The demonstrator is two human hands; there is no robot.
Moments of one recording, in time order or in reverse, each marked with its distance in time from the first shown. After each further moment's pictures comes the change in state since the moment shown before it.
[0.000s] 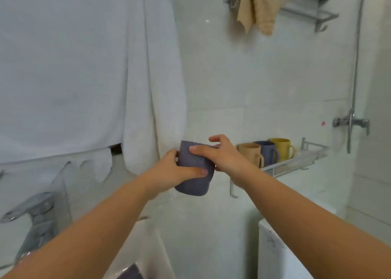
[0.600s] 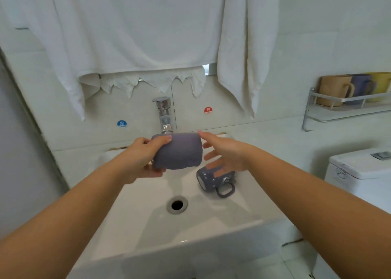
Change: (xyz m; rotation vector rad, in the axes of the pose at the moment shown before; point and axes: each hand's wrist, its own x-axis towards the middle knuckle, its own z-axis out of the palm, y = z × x) left_hand -0.219 -0.162 -0.127 -0.158 0.413 -0.417; right_hand -0.120 0.067 0.206 -0.097 -0.600 0.403
